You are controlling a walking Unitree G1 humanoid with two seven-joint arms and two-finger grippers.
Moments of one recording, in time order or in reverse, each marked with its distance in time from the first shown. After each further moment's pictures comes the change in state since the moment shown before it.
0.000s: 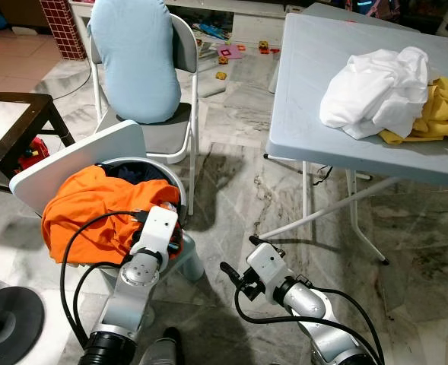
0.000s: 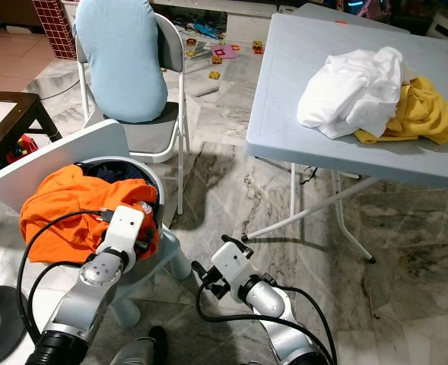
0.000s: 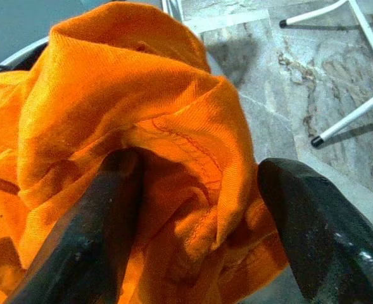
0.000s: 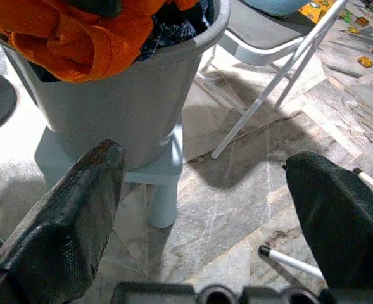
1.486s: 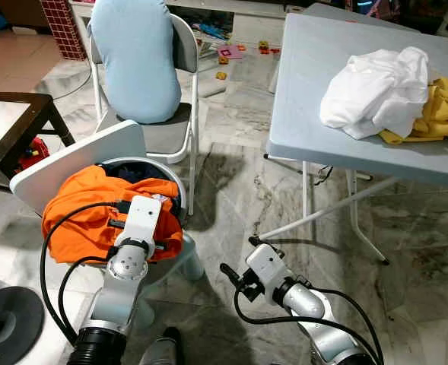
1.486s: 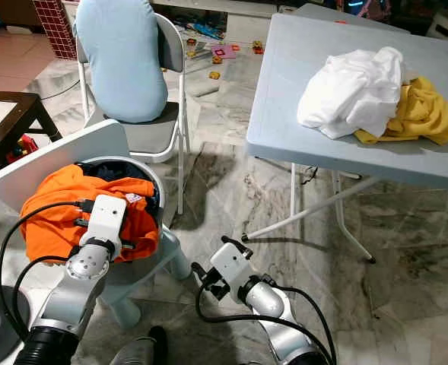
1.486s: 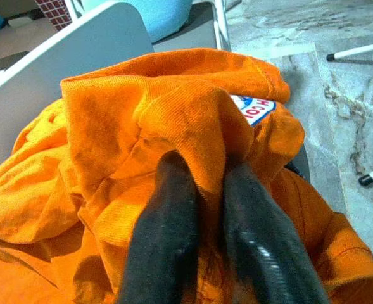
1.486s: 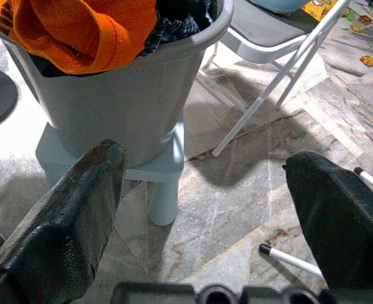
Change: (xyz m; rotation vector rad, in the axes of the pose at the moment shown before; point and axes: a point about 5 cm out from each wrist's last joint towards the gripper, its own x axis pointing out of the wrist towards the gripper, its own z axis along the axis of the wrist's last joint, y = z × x) left arm -0.001 0.024 0.014 -0.012 -0.088 0.142; right arm 0.001 0.001 -0.002 -0.007 0.007 0.005
